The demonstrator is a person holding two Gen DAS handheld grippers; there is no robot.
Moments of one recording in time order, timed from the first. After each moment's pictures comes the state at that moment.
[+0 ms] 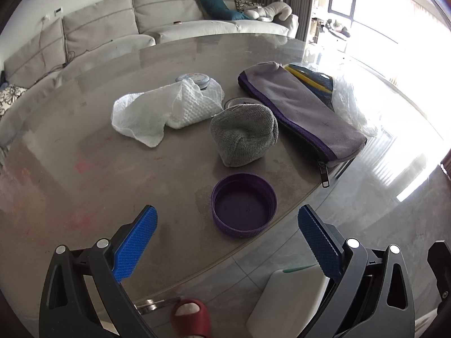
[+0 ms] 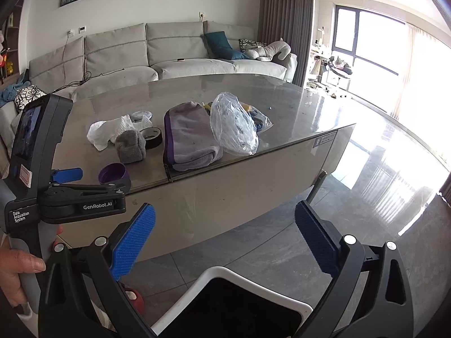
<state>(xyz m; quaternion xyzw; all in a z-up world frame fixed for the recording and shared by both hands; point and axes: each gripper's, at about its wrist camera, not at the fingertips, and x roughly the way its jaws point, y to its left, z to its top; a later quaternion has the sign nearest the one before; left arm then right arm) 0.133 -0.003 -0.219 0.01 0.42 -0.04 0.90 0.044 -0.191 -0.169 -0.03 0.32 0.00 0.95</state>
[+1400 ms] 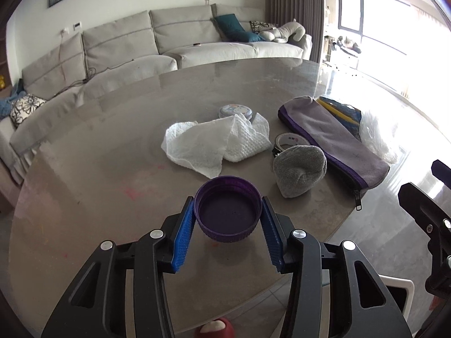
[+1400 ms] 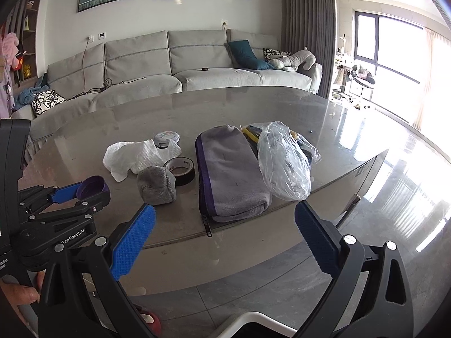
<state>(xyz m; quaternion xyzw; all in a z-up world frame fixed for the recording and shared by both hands) 0.134 0.045 -0.190 0.02 0.37 0.00 0.93 0.105 -0.150 -0.158 -0.03 0.29 0.07 0.95</state>
